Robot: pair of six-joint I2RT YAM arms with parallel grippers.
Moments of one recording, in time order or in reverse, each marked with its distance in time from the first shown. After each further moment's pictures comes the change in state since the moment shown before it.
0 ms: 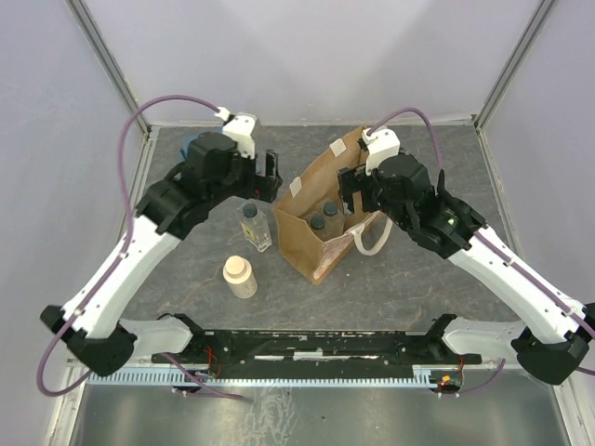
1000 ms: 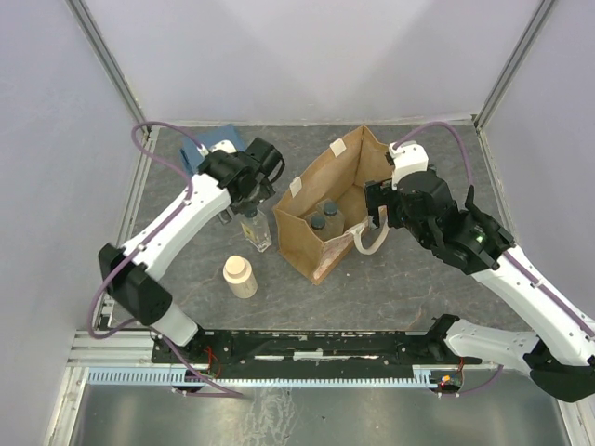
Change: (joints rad) left arm 0.013 0.299 0.122 -0.541 -0.432 -0.934; right arm 0.000 -0.130 -0.035 -0.218 0.133 0.063
